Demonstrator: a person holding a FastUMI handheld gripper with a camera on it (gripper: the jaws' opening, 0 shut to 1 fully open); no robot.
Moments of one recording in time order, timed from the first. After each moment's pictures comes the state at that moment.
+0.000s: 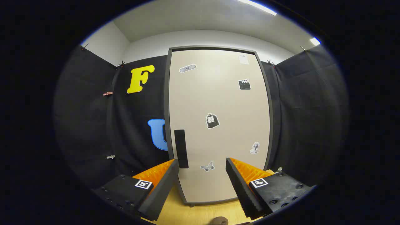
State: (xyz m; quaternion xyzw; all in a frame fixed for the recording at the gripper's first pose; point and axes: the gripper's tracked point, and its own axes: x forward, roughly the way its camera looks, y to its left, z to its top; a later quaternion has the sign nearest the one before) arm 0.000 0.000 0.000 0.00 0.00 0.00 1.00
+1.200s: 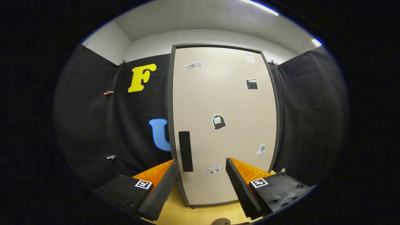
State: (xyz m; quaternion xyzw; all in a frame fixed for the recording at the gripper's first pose) arm 0.031 0.026 -0.009 0.00 0.01 0.01 1.00
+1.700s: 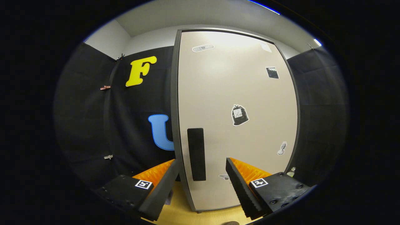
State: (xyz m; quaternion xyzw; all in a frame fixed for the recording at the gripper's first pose) arm 0.108 0.054 -0.033 0.00 0.03 0.00 1.00
